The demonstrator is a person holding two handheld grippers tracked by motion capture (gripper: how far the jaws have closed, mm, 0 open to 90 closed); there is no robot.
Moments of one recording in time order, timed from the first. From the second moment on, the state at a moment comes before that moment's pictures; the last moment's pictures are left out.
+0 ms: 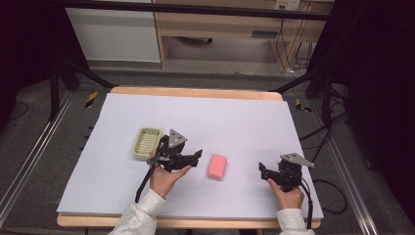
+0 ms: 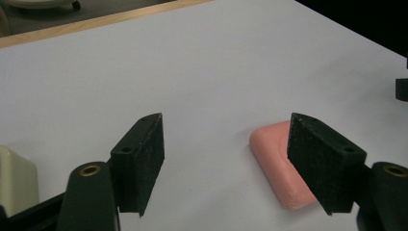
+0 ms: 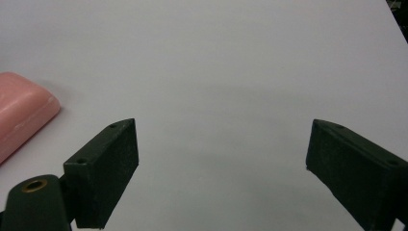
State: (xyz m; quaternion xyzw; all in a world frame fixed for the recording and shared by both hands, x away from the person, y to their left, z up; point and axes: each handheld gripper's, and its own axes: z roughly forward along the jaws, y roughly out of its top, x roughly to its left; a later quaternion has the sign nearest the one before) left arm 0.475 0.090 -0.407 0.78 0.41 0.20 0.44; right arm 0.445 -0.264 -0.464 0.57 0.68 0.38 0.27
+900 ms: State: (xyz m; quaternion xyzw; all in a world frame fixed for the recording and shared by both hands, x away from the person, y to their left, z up) left arm 0.481 0.050 -0.421 0.81 0.40 0.17 0.40; right arm 0.445 -0.263 -0.466 0.57 0.68 0.37 0.27
